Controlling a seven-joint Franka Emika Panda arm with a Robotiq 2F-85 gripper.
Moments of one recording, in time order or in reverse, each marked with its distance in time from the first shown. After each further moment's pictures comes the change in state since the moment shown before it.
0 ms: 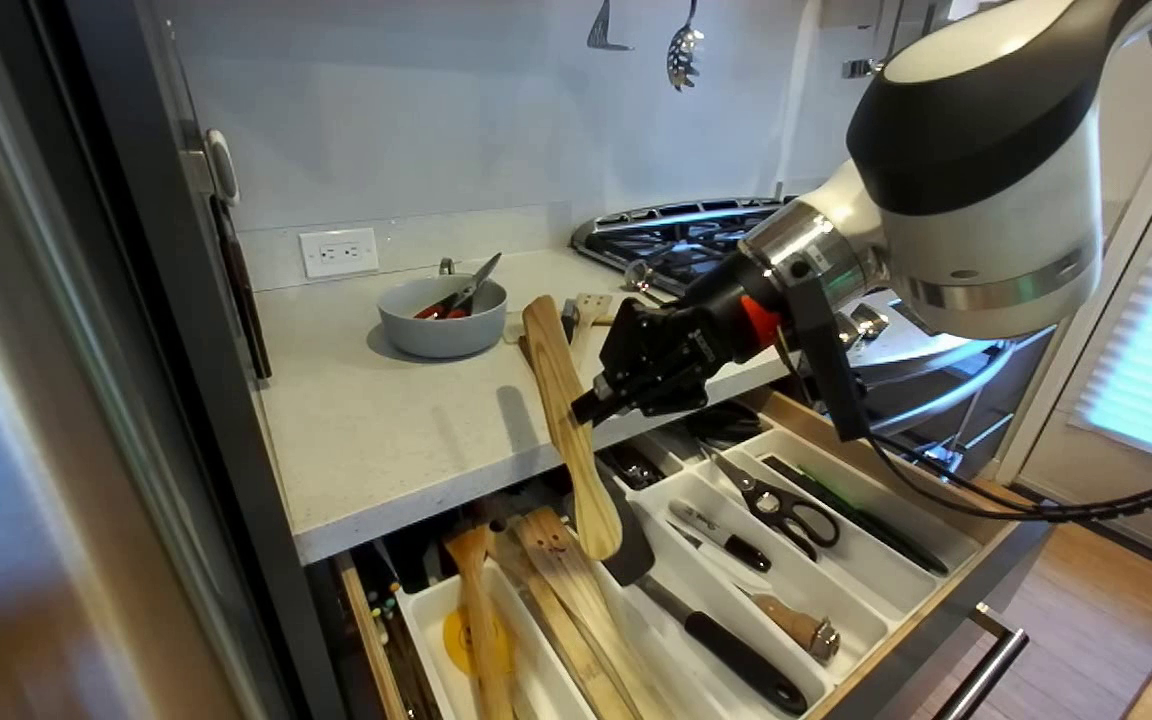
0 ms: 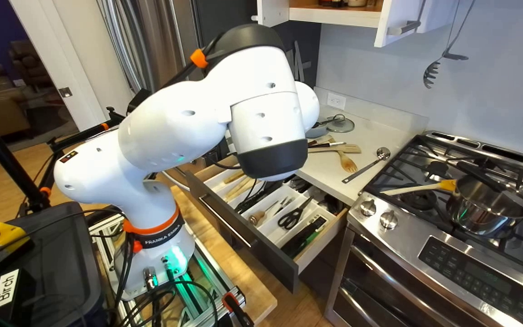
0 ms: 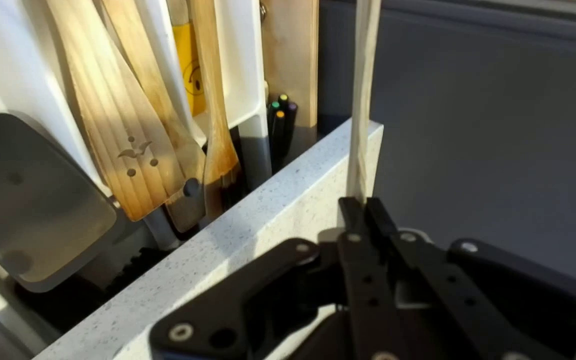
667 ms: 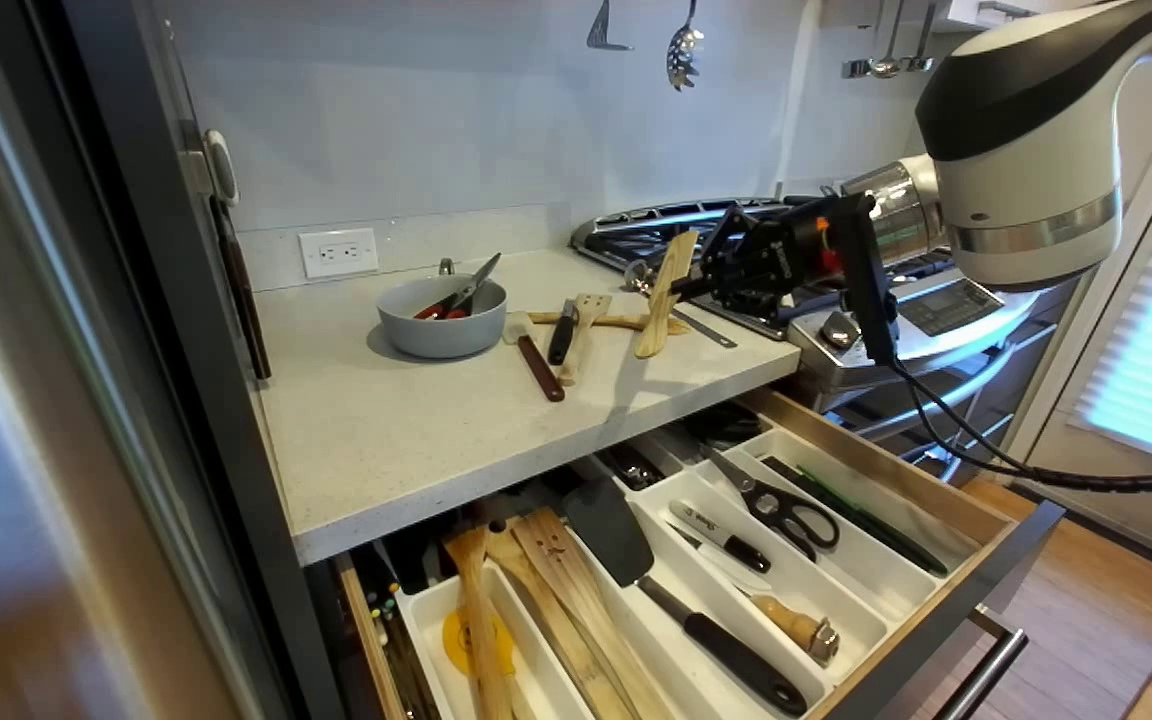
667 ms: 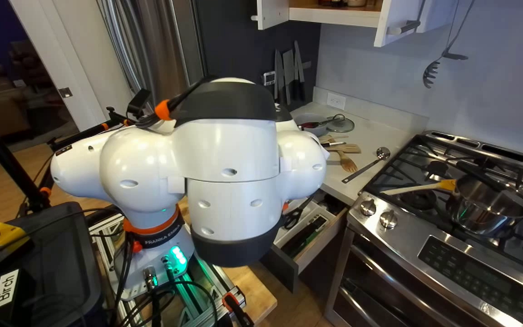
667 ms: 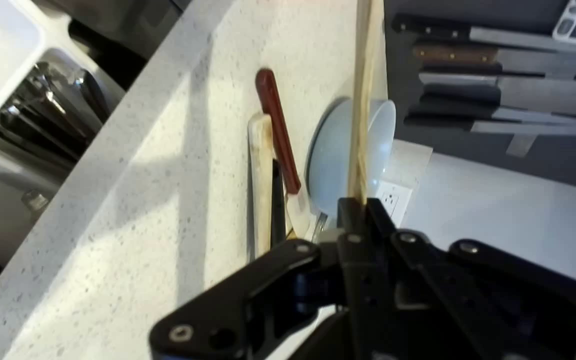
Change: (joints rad) arm -0.338 0.157 0.047 0.098 -0.028 0.028 0.125
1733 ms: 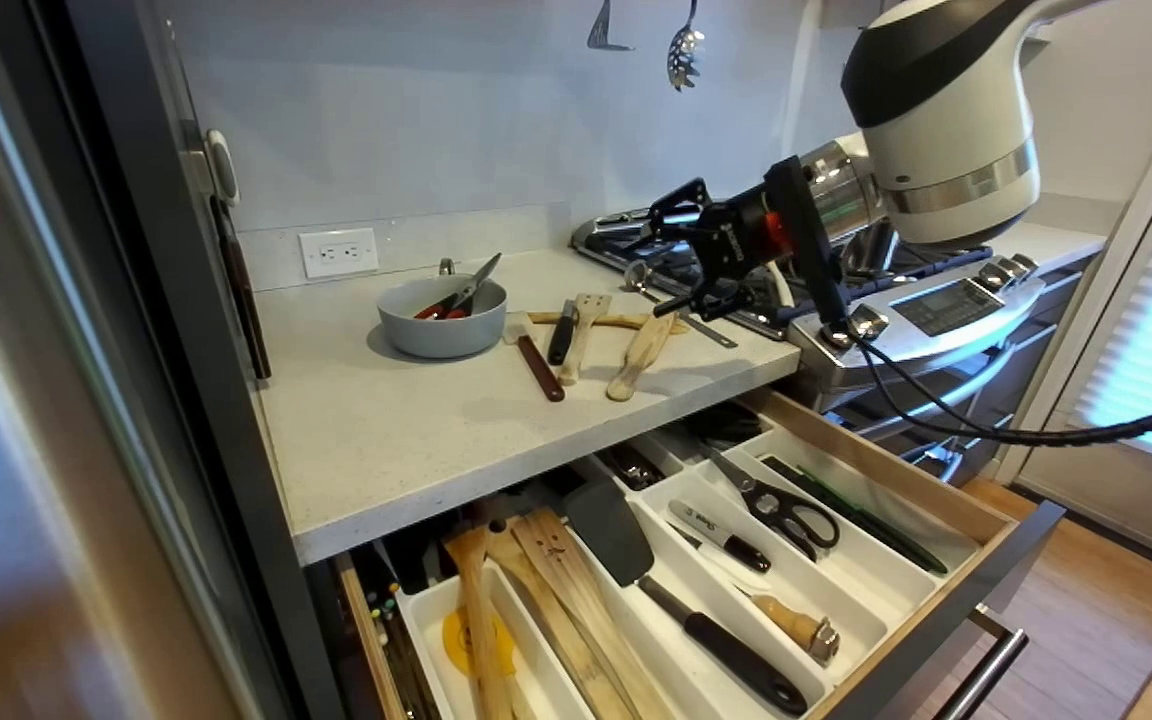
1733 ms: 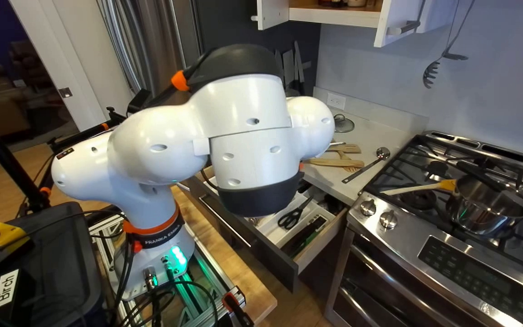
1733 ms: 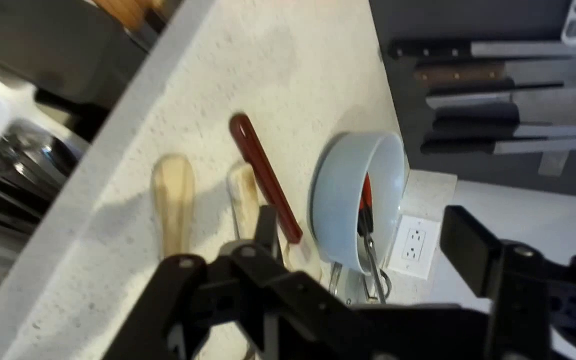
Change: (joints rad) arm 0.146 -0.091 0.032 0.106 0.149 -0.113 0.124
